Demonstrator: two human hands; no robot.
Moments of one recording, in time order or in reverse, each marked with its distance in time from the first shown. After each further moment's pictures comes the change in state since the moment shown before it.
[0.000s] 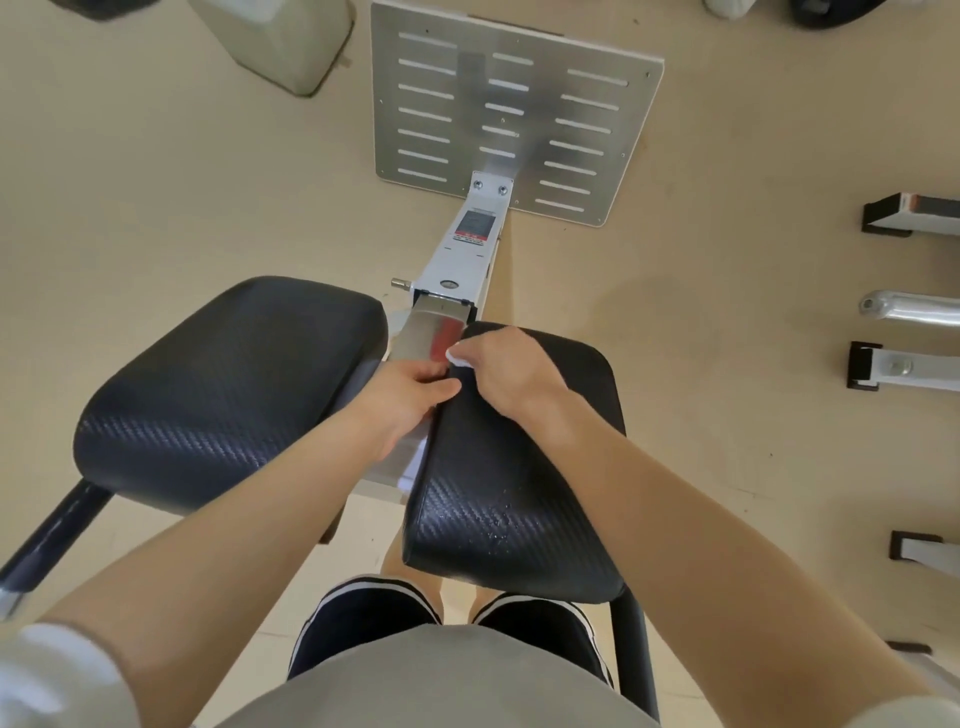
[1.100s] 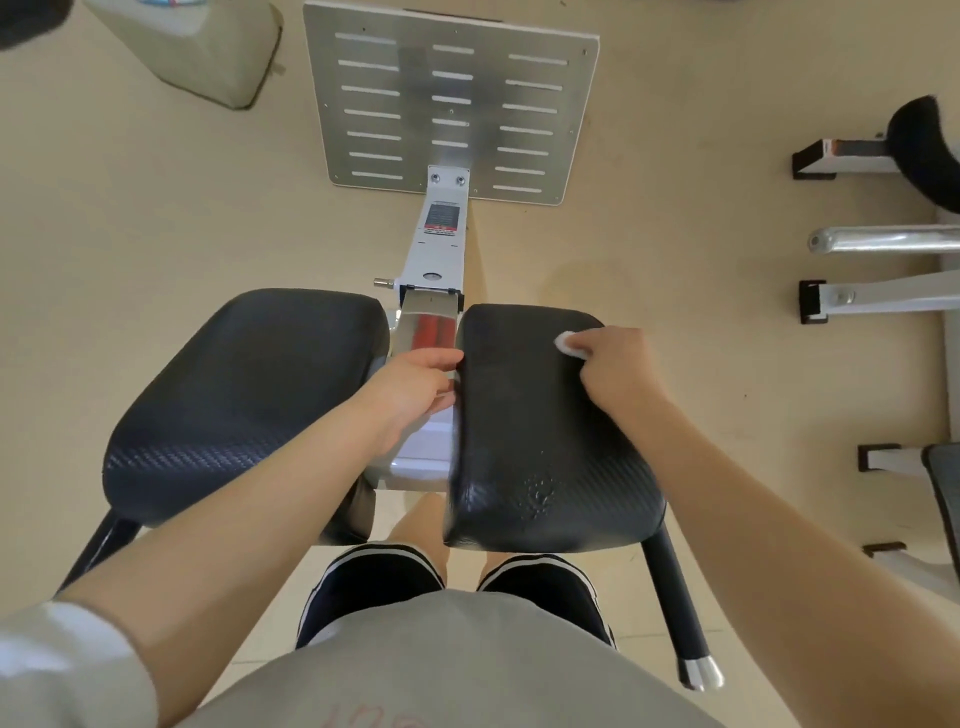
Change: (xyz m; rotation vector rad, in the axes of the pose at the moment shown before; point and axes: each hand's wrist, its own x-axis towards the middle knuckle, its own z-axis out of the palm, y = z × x) left_hand -0.002 -0.001 -0.025 0.137 -0.153 -0.011; right_hand -0.066 0.024 -0.013 0.170 0.237 0.584
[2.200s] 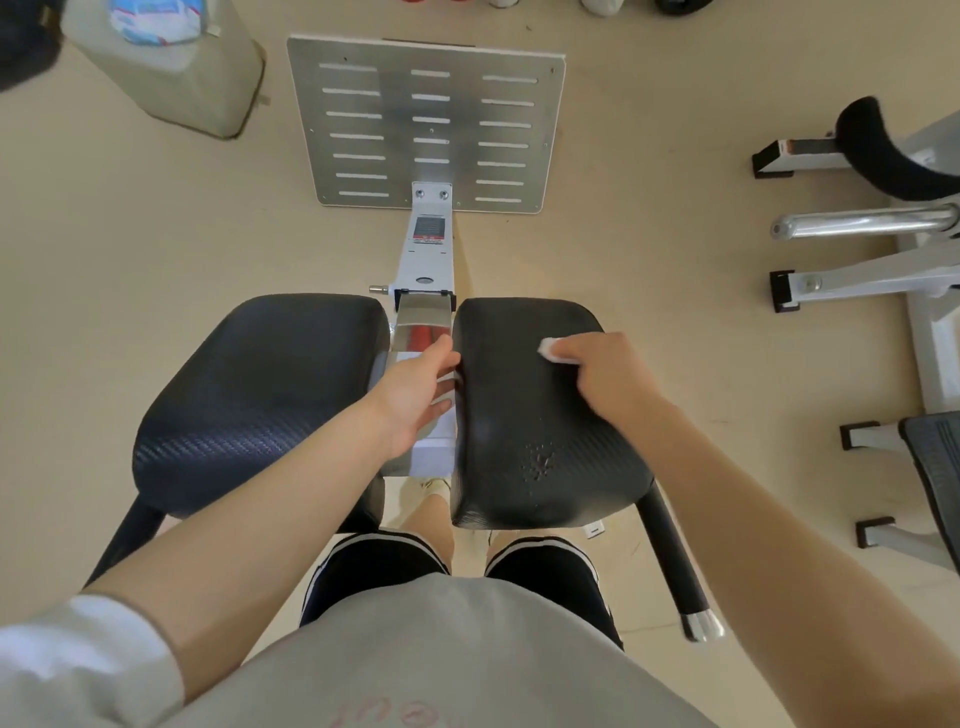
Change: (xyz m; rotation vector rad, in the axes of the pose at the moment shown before) left_hand -0.032 -0.007 0.003 -0.138 -0.093 -0.020; right_hand -0.041 0.011 0.006 0.106 0.001 -0.091
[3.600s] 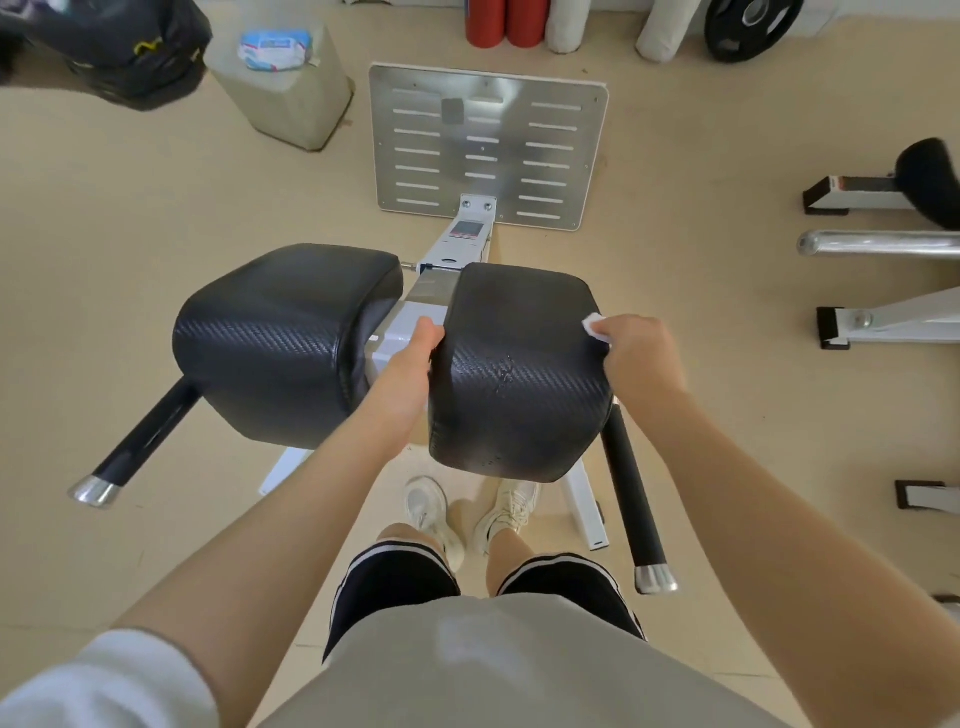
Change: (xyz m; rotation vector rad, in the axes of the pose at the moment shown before) left_hand -0.057 -0.076 0.054 -0.024 0.300 0.198; right_hand -0.059 0.050 -0.016 0.010 0.126 -0.036
